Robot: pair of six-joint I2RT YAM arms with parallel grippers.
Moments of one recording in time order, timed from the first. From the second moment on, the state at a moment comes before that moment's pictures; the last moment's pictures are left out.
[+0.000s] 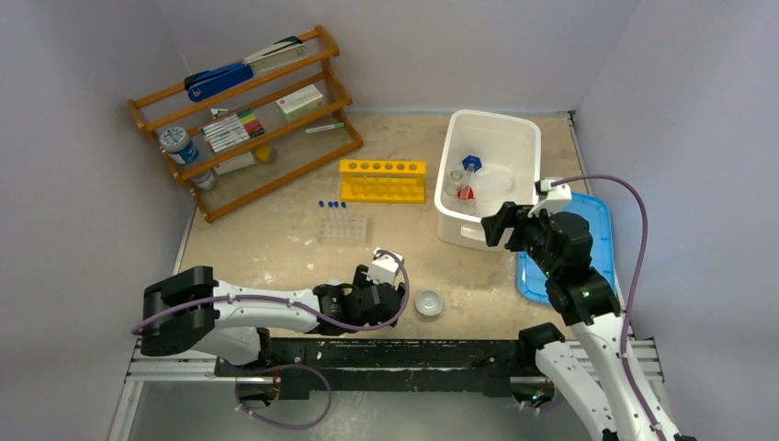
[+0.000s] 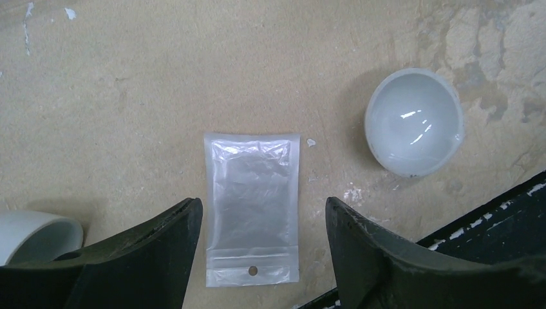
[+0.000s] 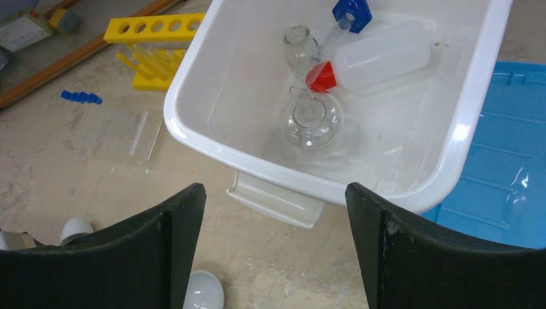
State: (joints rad) left arm -1.33 1.35 0.62 -0.15 -0.53 -0.72; right arm 0.26 0.60 0.72 -0.47 0.00 0.28
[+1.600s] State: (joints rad) left arm -1.27 1.49 1.11 0.03 -0.55 -0.22; right arm 0.26 0.70 0.86 -0.43 -0.49 0.21
